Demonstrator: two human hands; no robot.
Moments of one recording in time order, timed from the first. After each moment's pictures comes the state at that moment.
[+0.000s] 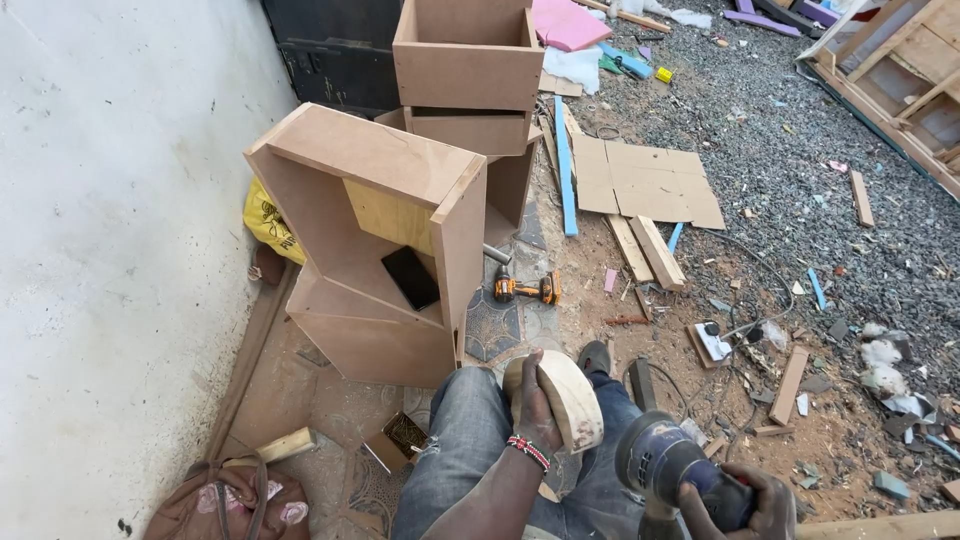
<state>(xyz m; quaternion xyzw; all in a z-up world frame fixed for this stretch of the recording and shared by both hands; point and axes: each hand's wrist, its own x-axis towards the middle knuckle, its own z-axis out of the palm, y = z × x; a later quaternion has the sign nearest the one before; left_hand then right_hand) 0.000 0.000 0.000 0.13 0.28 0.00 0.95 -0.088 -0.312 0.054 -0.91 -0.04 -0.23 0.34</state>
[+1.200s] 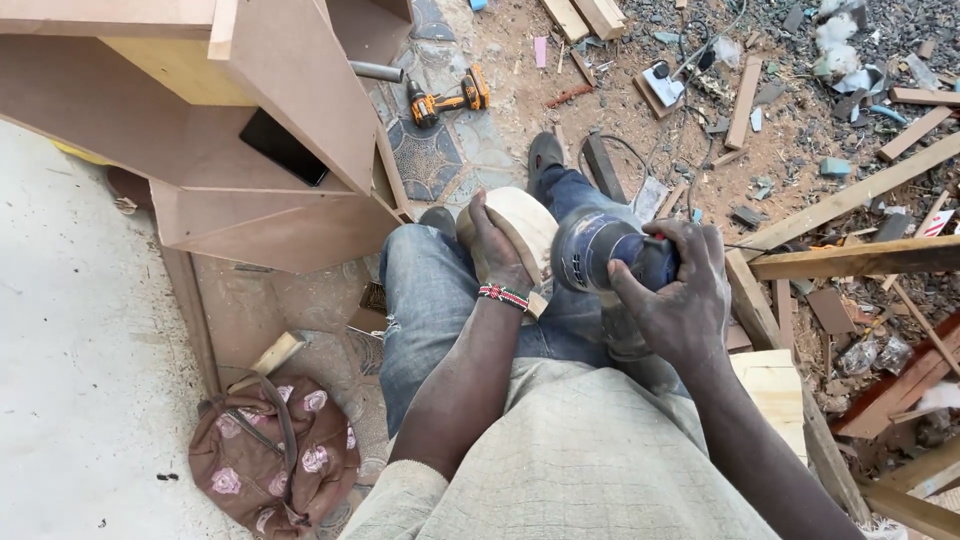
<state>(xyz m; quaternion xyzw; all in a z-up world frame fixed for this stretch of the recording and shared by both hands) -0.016 -0.025 0.112 0.29 0.47 0.05 0.83 -0.120 -0.225 0.156 -0.92 0.06 -0.09 0.37</state>
